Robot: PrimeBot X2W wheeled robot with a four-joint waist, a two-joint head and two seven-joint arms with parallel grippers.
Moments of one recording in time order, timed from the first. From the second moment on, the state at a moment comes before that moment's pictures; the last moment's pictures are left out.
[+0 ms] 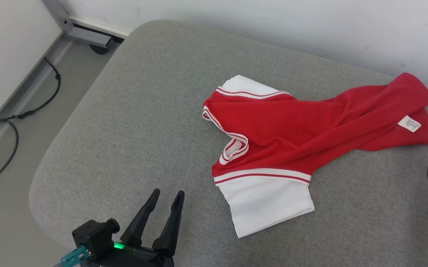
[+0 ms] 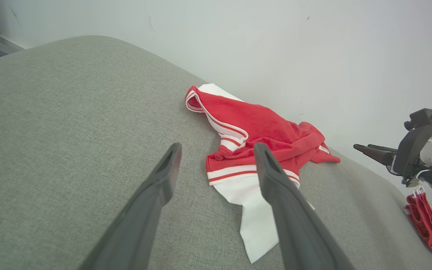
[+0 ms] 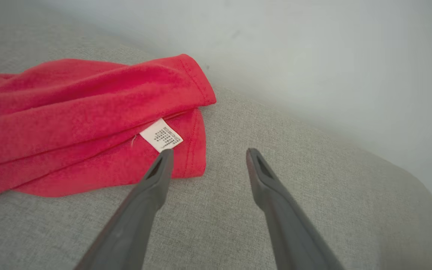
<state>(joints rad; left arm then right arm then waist) -0.16 0.29 -0.66 -0.02 -0.75 0.10 -0.23 -0.45 -0.24 -0.35 0.37 -0.17 0.13 0.48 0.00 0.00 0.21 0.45</state>
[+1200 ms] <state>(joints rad) -0.19 0.27 -0.68 0.00 -0.74 0.09 -0.23 -0.49 -0.15 -0.53 0.43 -0.13 0.13 0.45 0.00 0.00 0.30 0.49</state>
